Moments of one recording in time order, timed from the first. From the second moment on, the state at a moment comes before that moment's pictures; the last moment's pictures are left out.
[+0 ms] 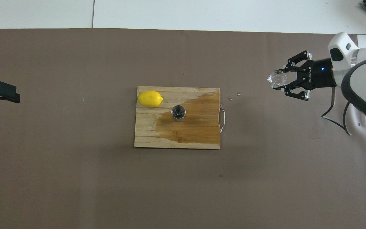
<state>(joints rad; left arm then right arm) -0.07 0.03 0.06 -1.51 -0.02 1.53 0.00 -0.07 0.23 0.00 -1.75 0.67 1.99 -1.84</state>
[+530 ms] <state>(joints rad) -0.07 0.03 0.06 -1.51 -0.02 1.53 0.00 -0.10 0.27 -0.19 -1.86 0.80 1.84 -2.25</state>
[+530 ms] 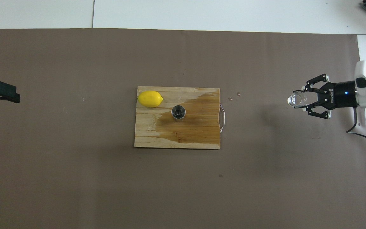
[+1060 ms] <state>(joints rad) -0.07 0.03 0.06 -1.51 -0.02 1.53 0.00 -0.12 0.39 -0.30 -1.88 0.87 1.77 -2.54</state>
